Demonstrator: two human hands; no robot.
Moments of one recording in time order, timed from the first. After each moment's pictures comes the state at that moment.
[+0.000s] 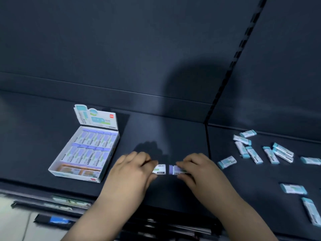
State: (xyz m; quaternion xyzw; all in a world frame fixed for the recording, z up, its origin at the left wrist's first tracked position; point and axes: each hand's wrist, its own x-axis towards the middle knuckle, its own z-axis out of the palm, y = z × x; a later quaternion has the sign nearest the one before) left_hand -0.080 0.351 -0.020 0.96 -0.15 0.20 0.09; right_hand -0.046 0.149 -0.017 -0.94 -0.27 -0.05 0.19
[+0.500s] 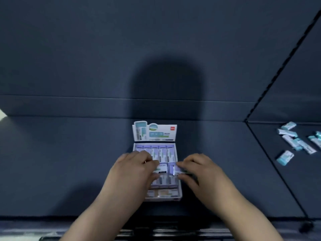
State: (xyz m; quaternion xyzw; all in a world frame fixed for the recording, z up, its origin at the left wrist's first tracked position) left_hand -0.054 0.542 -0.009 0.96 -0.23 0.16 0.09; right_hand -0.051 0.338 -0.021 -0.95 -0.20 -0.06 0.25
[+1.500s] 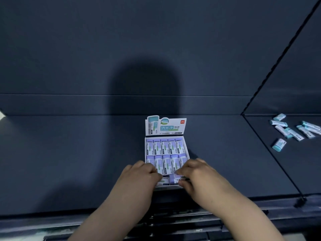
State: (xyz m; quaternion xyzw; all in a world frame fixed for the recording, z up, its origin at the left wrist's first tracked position) left_hand -0.076 0.585 -0.037 0.95 -0.29 0.06 0.09; right_hand -0.080 0.392 -0.010 -0.97 -0.18 0.05 0.14
